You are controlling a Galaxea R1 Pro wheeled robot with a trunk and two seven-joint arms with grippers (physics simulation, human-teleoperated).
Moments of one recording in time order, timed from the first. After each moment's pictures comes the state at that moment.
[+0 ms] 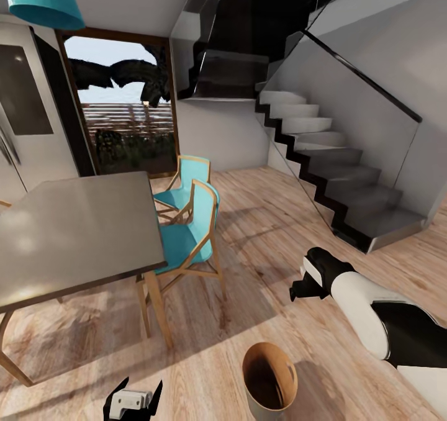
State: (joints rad) left arm 0.11 0.02 -0.01 -1.13 0.07 -0.23 -0.15; right arm -1.15 -0.05 0.01 -0.14 0.12 0.97 0.04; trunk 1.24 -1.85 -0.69
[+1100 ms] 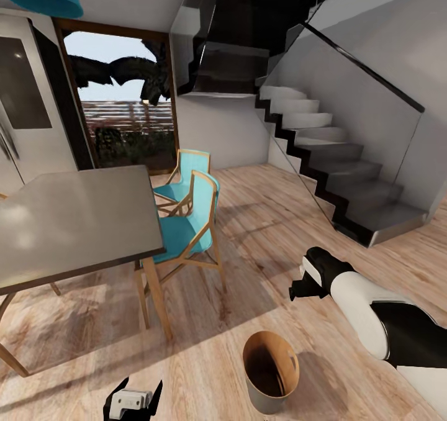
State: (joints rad) left arm 0.11 0.02 -0.01 -1.13 0.07 -0.23 -0.15; right arm -1.15 -0.05 0.01 -0.14 0.12 0.97 0.04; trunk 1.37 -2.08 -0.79
